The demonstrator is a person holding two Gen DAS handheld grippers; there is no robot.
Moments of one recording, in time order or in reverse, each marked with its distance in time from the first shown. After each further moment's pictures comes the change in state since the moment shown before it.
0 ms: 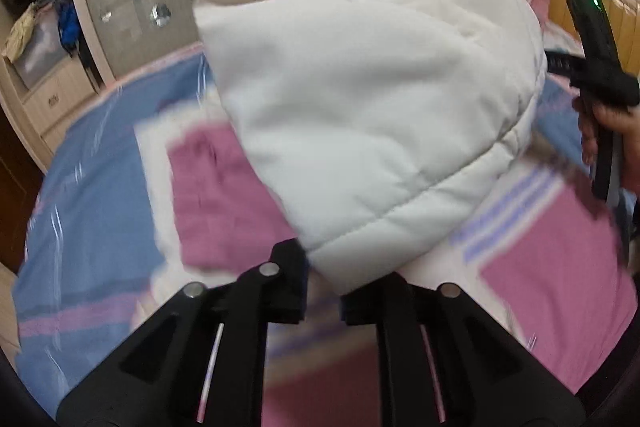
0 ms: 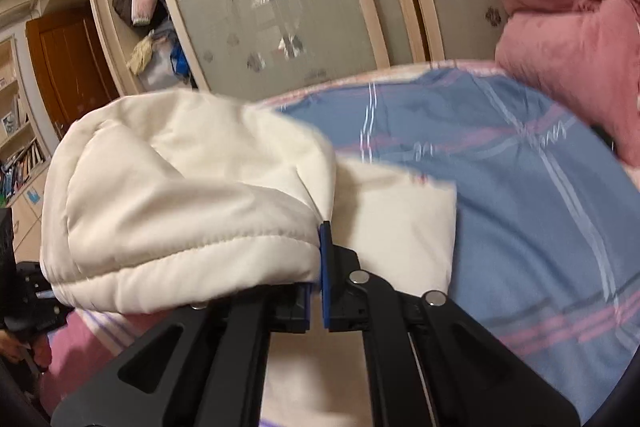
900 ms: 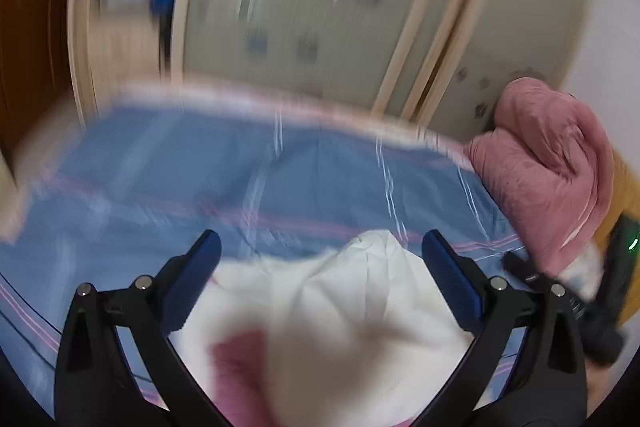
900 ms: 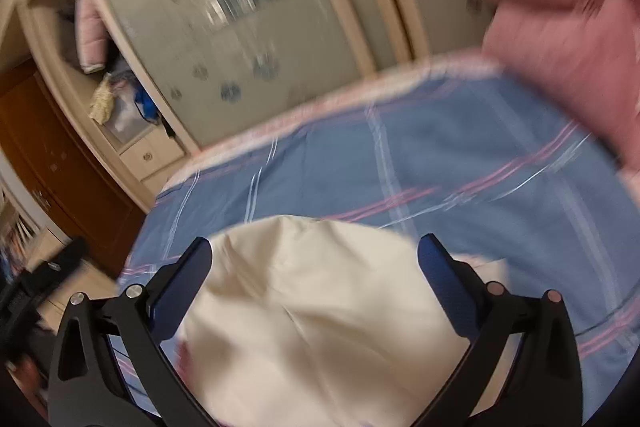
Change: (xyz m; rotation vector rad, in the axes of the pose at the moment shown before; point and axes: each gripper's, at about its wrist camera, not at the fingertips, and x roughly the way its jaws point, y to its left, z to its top) left arm -0.013 0.113 0.216 -0.600 -0.107 0.021; right arm 0.096 0.052 0.189 0.299 0.168 -0.042
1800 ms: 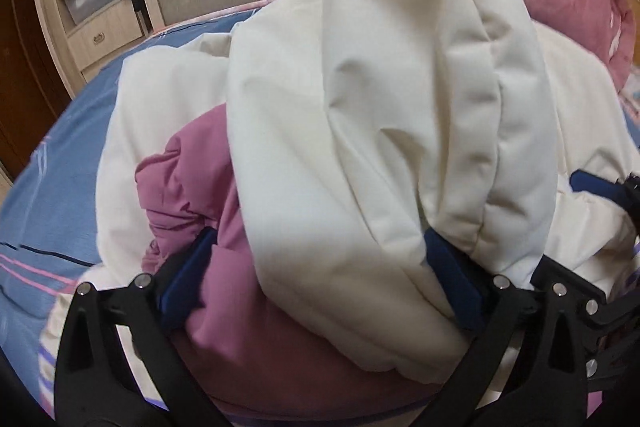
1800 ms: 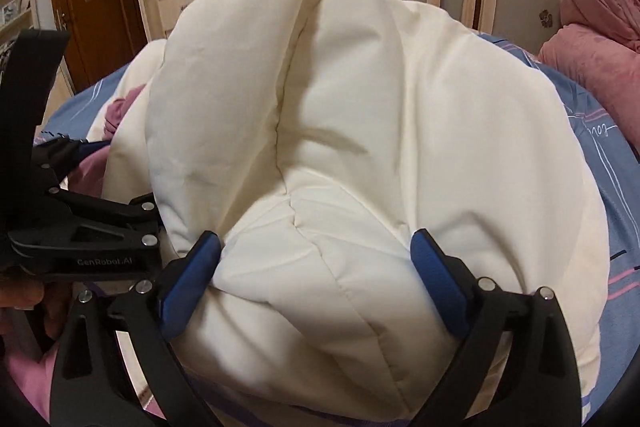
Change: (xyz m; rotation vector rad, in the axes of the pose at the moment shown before) left arm 0.071 0.032 -0.260 0.374 0.058 0.173; right arm 0.011 -0.042 -0.262 -0.503 -0.002 -0.068
